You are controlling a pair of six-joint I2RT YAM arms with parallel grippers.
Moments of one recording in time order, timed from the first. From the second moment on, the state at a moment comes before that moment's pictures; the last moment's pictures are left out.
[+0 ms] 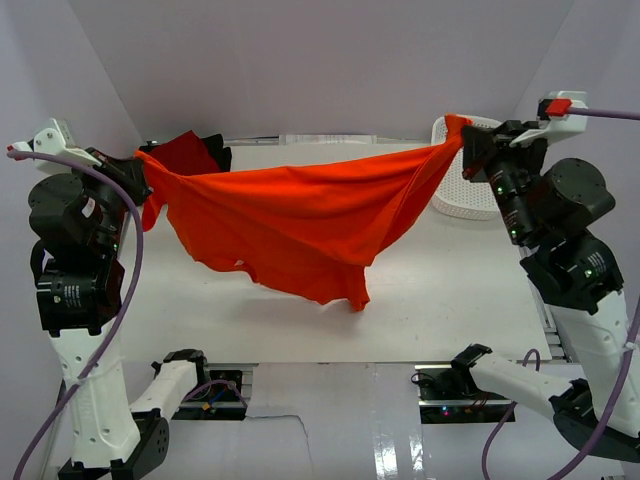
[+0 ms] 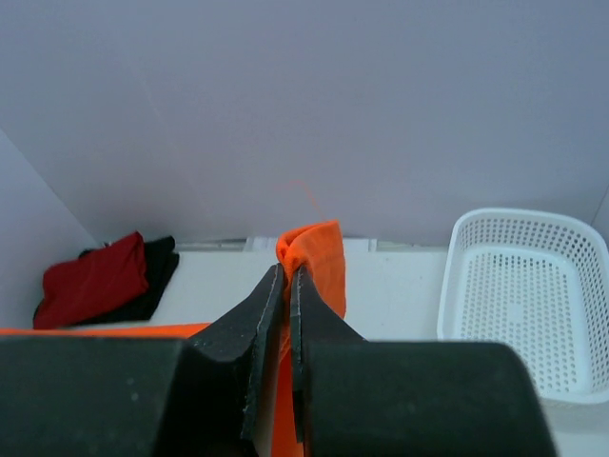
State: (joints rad) left arm 0.05 0.92 1.64 -0.75 -0.10 -0.44; right arm 0.61 0.98 1.62 -0.45 0.41 0.14
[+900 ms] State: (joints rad) left arm -0.02 0.72 0.97 -0.73 0.52 -0.64; right arm 0.35 1.91 1.97 -0.65 -0.19 0.21
